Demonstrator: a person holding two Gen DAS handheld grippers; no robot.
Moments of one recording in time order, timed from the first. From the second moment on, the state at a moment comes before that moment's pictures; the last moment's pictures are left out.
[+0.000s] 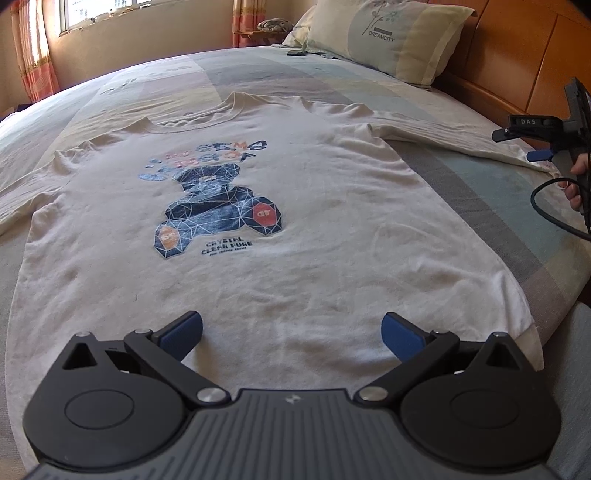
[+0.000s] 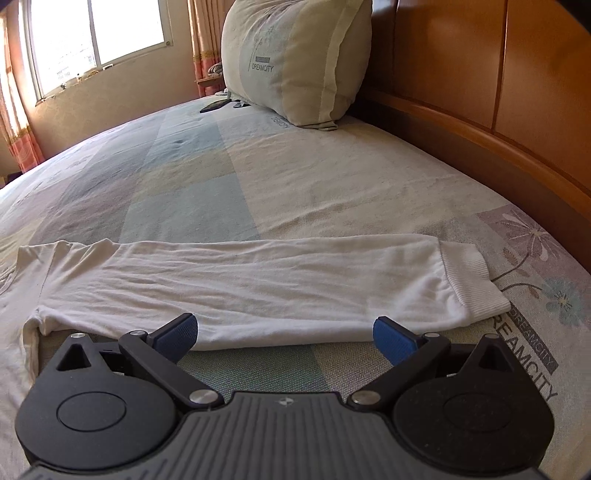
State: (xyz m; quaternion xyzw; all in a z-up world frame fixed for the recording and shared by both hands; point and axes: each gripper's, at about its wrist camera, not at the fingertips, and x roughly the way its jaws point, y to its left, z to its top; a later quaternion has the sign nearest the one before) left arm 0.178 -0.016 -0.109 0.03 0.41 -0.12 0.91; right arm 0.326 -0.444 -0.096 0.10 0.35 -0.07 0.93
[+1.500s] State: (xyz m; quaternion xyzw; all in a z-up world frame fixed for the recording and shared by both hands) left arm 0.190 -0.033 -0.104 0.03 0.40 -0.15 0.90; right arm 0.319 -0.529 -0.145 0.49 0.19 -0.09 0.85
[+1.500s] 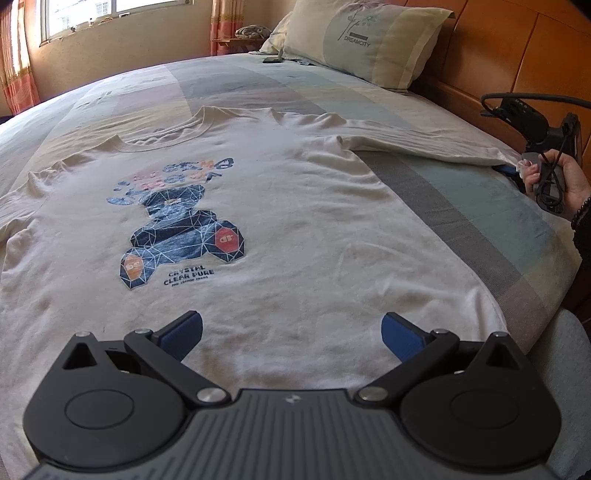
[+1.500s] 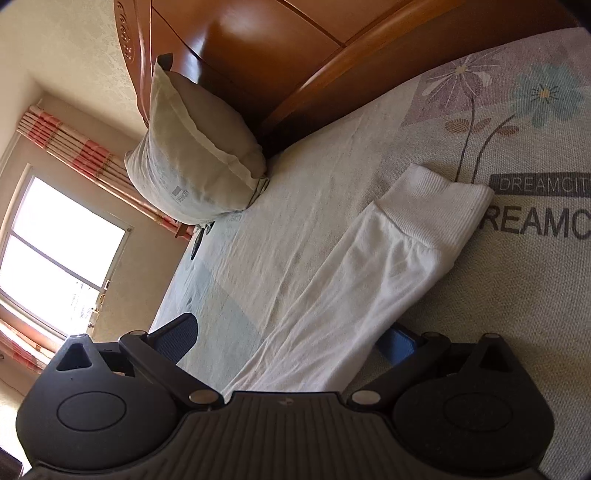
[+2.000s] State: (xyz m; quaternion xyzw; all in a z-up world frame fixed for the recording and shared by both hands) left arm 0.193 -0.029 -0.108 0.01 0.40 -0.15 0.90; right arm 0.362 -0.493 -0.145 0.38 0.21 -0.06 0.90
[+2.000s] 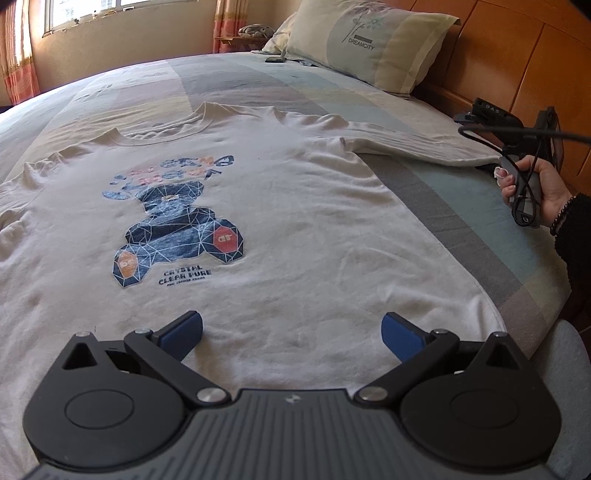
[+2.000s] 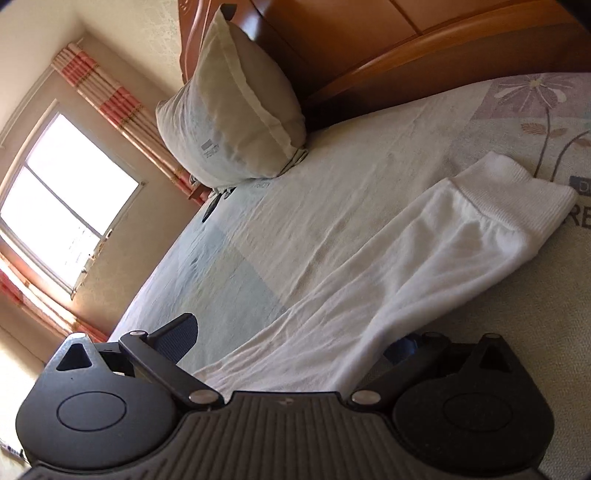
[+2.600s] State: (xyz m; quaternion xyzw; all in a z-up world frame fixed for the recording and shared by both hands) left arm 0.189 -0.009 -0.098 0.00 0.38 -0.16 0.91; right arm 0.351 -0.494 -0.107 0.42 0.13 0.02 0.90
